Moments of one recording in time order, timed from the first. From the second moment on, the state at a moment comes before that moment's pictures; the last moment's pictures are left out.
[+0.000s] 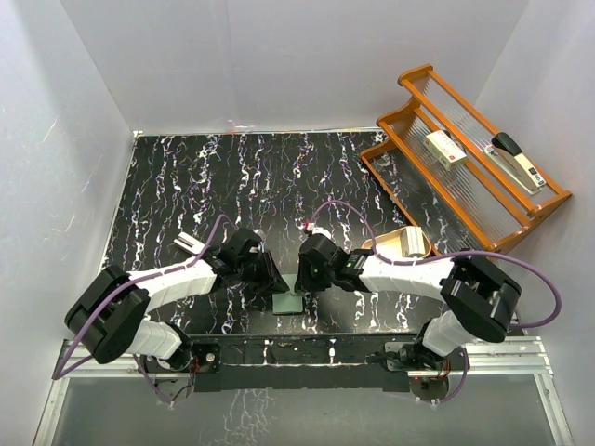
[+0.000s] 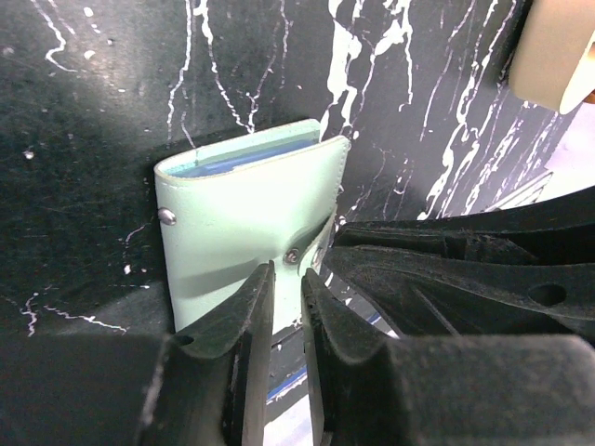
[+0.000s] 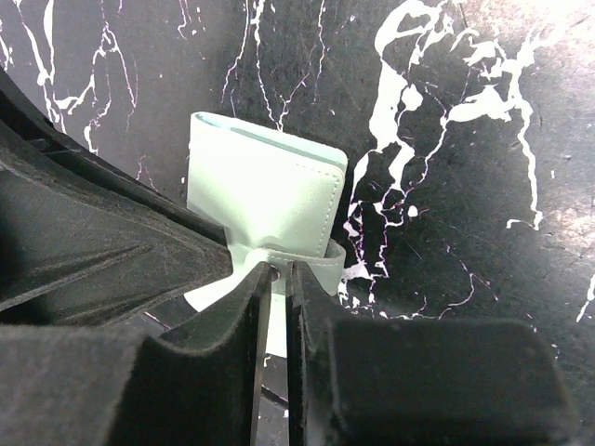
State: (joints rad) left arm -0.72 1.36 0.55 -0.11 0.33 -1.03; right arm 0.97 1.49 0.78 -0.18 0.02 0.84
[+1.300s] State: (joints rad) left arm -0.72 1.38 0.54 -0.13 0.28 -1.03; right arm 0.99 1.55 0.79 -0.13 -0.01 0.87
